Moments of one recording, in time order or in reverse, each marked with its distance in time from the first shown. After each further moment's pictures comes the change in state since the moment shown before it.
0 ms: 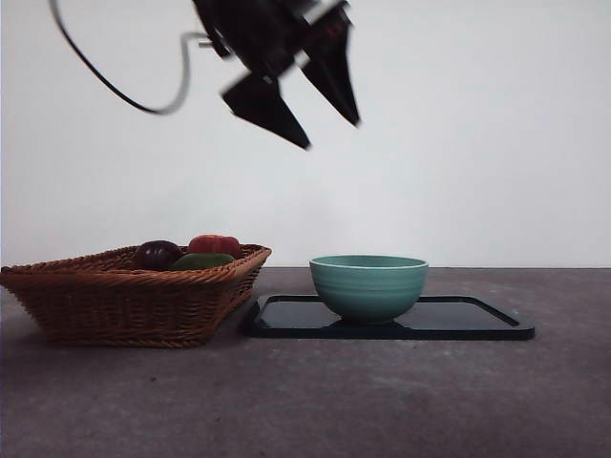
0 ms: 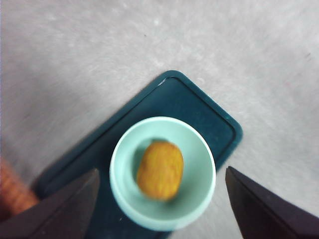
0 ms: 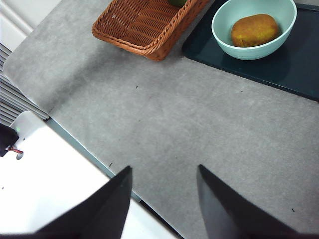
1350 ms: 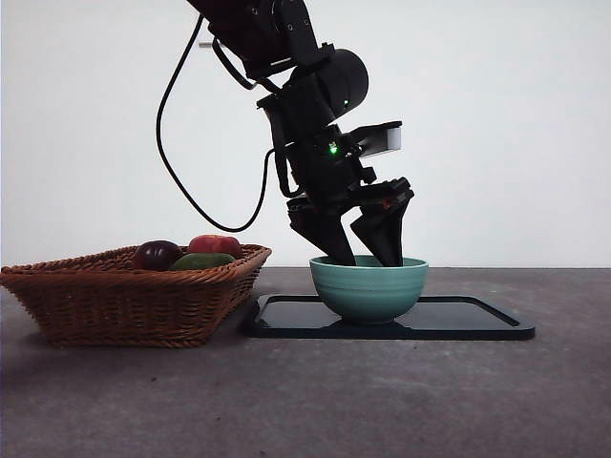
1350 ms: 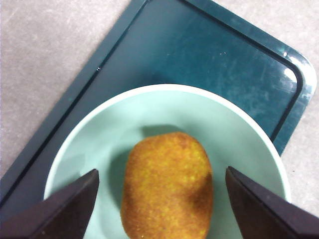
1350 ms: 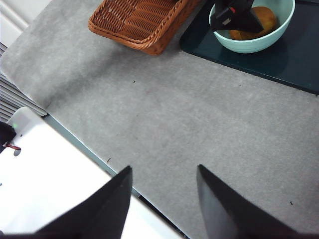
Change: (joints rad) left arm -0.094 0.320 0.077 0.044 -0.120 0.195; right arm 0.000 0.000 0.000 -0.020 0.005 0.000
